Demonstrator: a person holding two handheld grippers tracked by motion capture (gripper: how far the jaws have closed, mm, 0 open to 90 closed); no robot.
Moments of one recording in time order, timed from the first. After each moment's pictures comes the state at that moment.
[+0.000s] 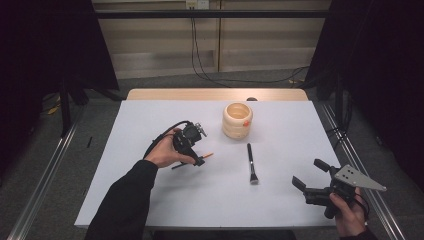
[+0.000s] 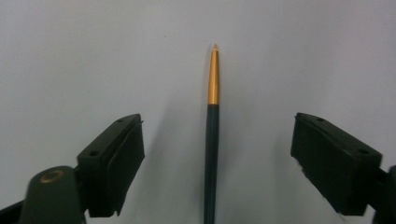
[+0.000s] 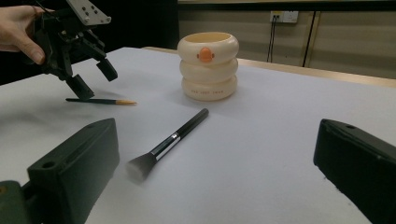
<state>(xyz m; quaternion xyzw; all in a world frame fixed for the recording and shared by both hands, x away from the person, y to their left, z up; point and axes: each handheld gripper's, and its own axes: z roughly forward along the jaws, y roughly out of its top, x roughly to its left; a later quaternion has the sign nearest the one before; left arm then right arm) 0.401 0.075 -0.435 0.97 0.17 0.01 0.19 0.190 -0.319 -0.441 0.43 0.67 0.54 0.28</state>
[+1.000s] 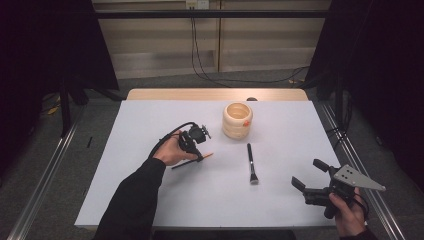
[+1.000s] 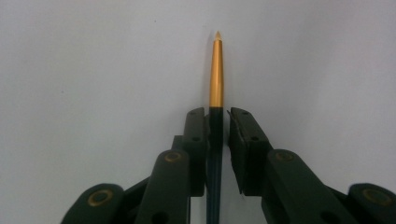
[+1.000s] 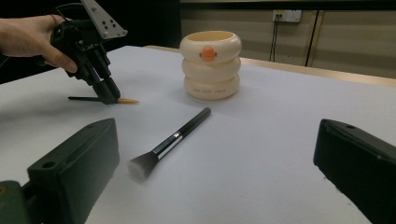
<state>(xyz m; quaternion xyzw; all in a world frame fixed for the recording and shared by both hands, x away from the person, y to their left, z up) 0.411 0.062 -0.449 0.97 0.17 -0.02 0.16 0.190 -0.318 -0.441 0.42 0.67 0.54 0.28</state>
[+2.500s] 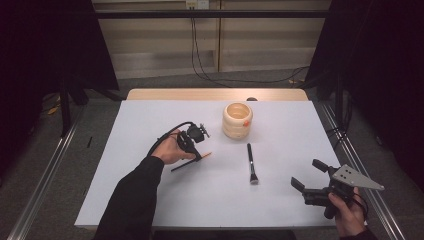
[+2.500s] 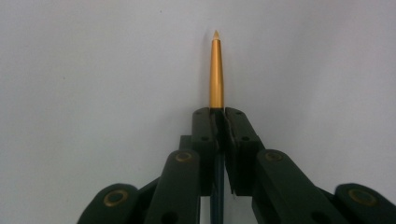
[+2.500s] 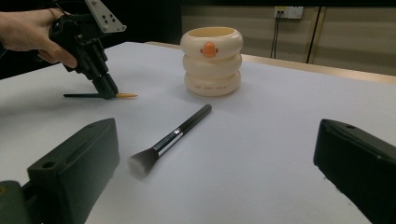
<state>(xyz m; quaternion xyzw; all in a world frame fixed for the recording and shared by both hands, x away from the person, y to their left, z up) 0.413 0.068 -0.447 0.97 0.20 -0.03 0.16 0.190 -0.317 -0.442 0.42 0.68 0.54 0.27</state>
